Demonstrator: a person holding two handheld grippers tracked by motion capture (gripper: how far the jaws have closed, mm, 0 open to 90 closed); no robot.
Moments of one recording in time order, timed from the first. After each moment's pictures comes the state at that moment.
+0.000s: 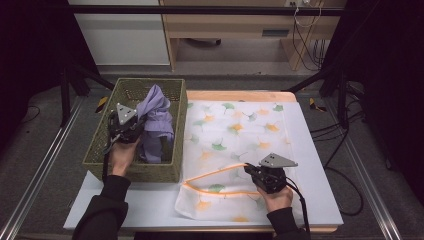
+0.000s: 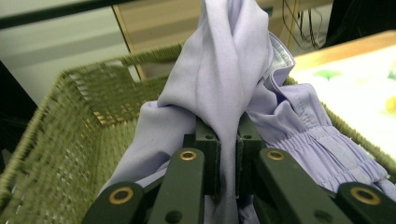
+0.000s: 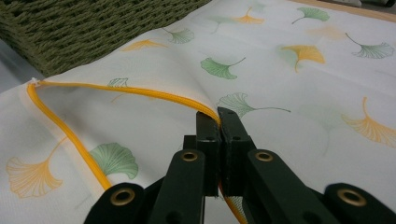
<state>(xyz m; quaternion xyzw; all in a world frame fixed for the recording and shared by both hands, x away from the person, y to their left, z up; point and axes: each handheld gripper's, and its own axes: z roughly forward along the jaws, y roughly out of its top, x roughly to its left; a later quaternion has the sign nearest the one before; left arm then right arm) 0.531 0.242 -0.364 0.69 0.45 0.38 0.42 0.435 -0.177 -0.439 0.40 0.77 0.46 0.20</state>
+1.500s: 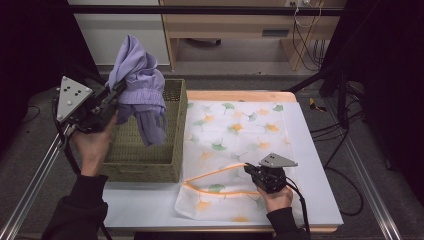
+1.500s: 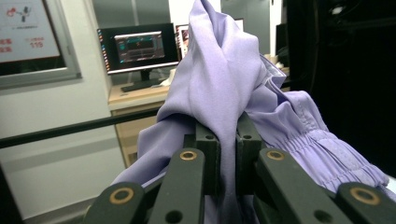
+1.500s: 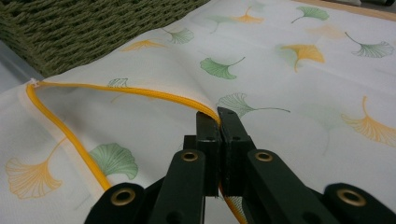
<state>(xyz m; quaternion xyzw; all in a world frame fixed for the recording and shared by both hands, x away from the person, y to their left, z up) 0.446 0.244 -0.219 0.61 0.35 0.43 0.57 0.436 -0.176 -0.439 0.40 0.77 0.46 0.20</state>
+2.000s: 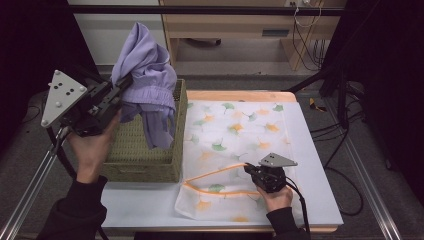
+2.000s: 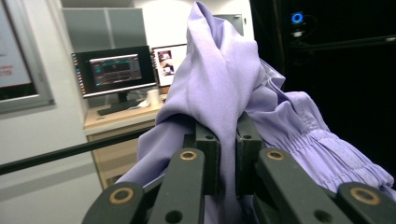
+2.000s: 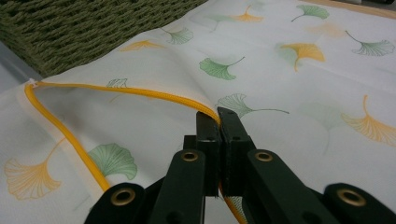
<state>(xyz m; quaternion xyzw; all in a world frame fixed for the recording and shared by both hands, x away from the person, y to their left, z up) 0.415 0.217 -0.185 0.61 0.30 0.42 0.60 0.437 -0.177 -0.439 0.40 0.77 0.45 0.19</state>
